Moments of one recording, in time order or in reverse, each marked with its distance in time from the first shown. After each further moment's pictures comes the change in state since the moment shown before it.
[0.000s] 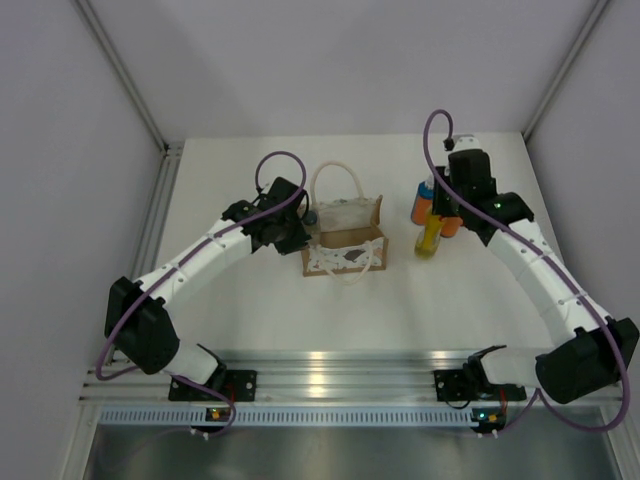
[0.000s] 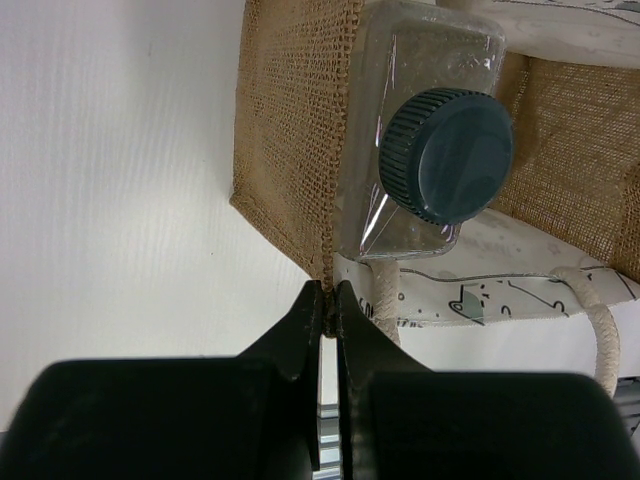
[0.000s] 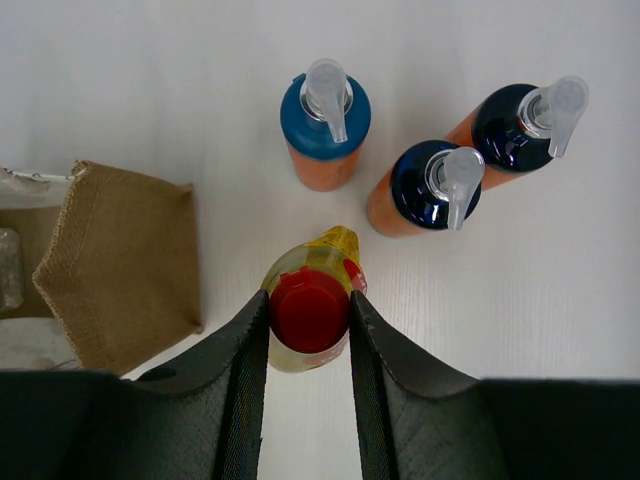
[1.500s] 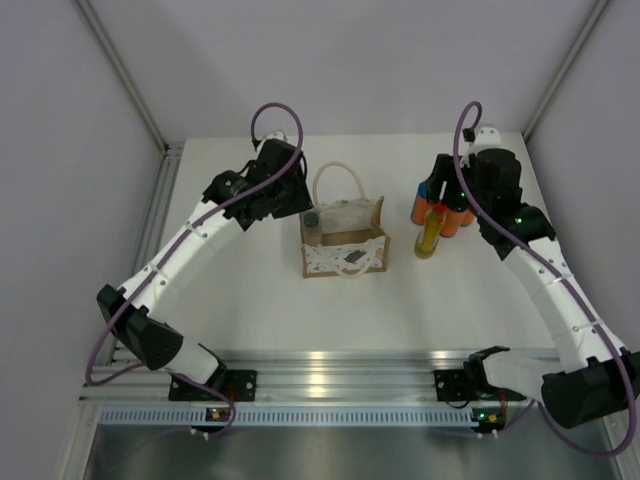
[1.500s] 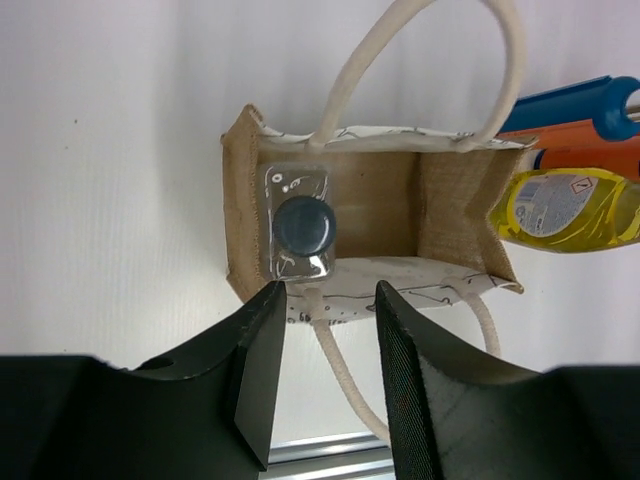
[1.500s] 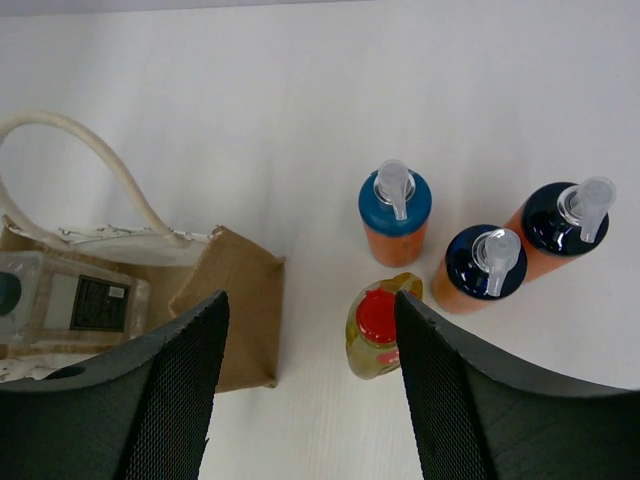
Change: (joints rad) left arm -0.019 0.020 0.367 -0.156 -0.134 0.175; right arm -0.070 -0.120 -0.076 0.212 -0.203 0.021
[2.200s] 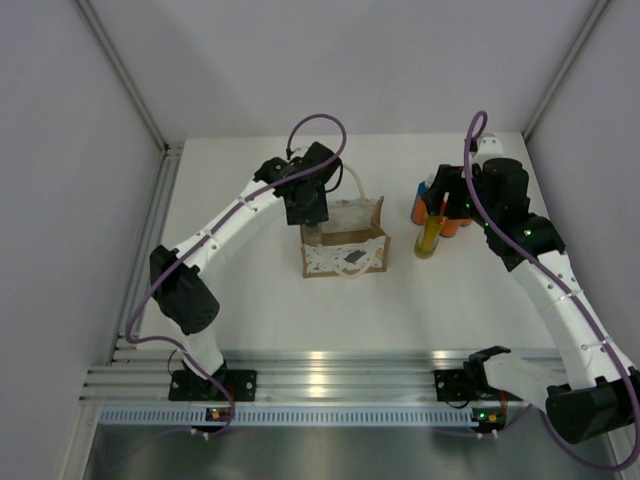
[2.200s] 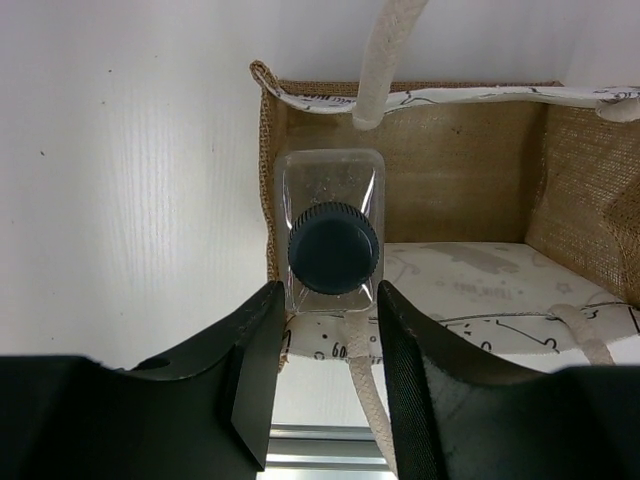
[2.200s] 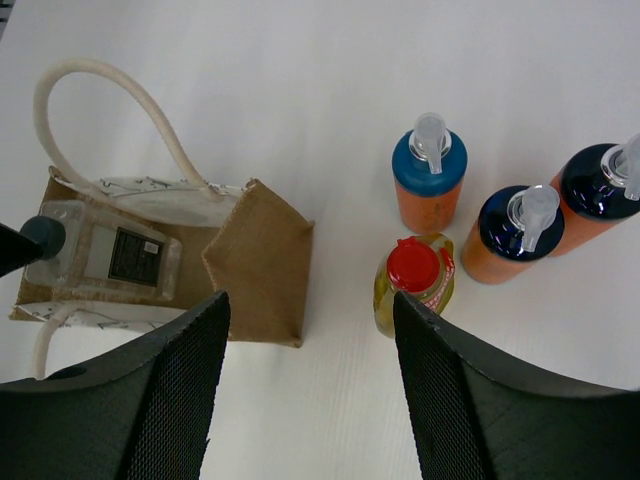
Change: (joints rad) left arm -0.052 0.291 0.187 -0.203 -0.081 0.029; right arm 0.009 -0.082 -0.027 -0.079 -0.082 0.028
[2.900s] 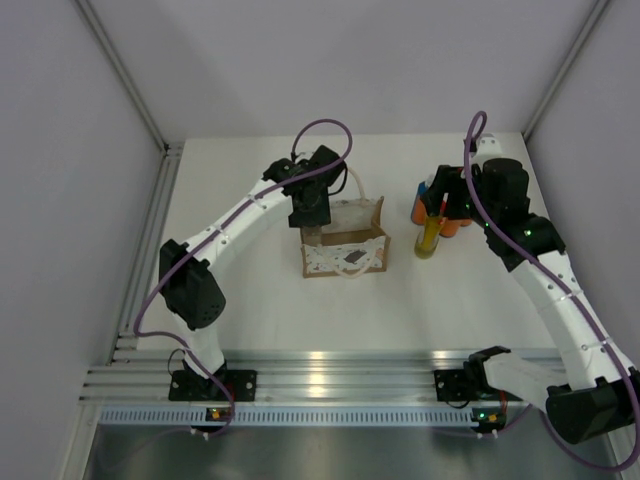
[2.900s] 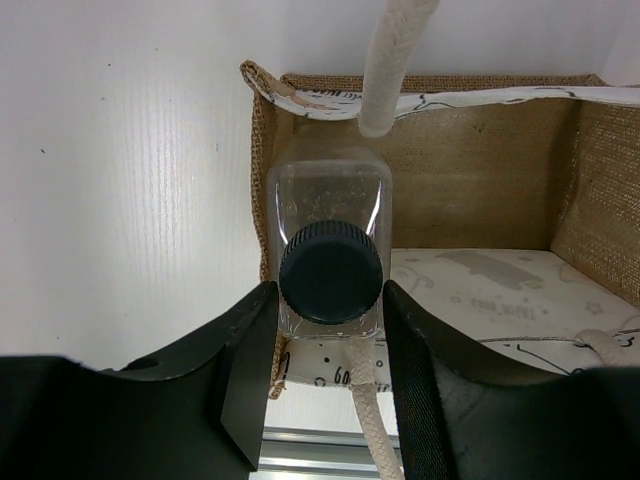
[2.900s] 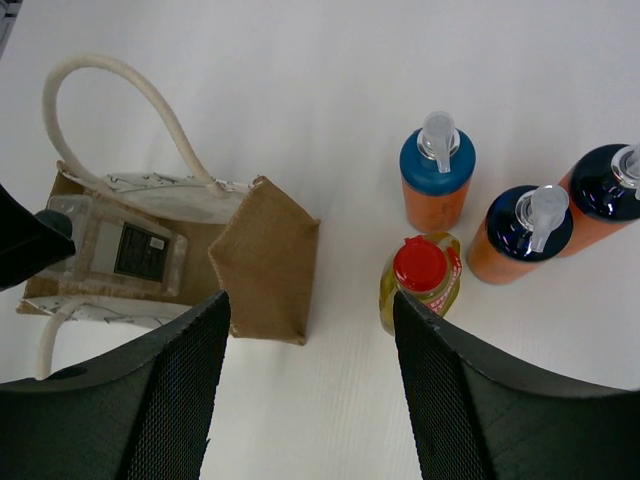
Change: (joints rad) left arm -0.002 0.051 0.000 -0.005 -0.010 0.004; right arm 0.001 -0.001 0.000 -0.002 -0.018 0.000
